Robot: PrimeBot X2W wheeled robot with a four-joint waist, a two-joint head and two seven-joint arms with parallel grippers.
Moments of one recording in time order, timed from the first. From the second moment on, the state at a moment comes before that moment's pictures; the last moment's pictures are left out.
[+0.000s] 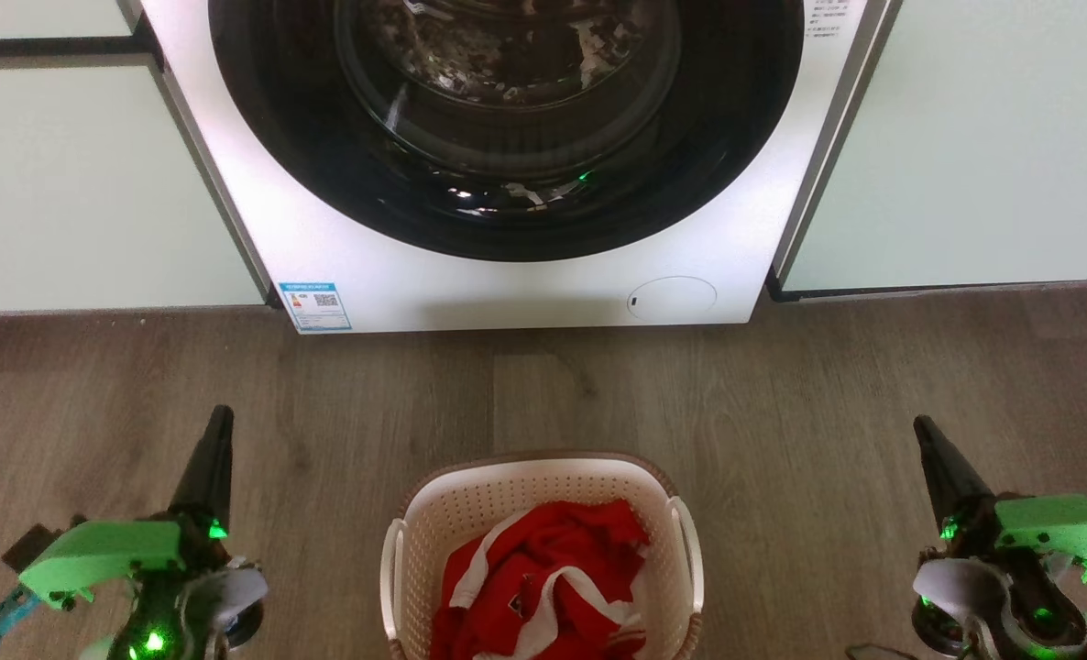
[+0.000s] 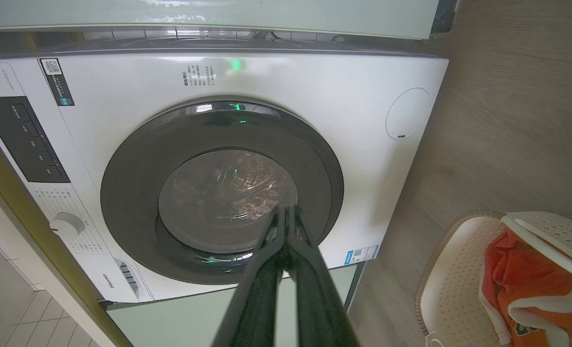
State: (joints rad) left arm -0.05 0.05 0.08 0.27 -1.62 -0.12 0.11; right arm -0.06 -0.04 -0.13 0.28 1.62 0.12 0.11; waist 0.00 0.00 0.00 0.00
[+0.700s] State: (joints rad) left arm -0.05 0.05 0.08 0.27 -1.62 -0.12 0.11; right arm -0.06 -0.04 -0.13 0.28 1.62 0.12 0.11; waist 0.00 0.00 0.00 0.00
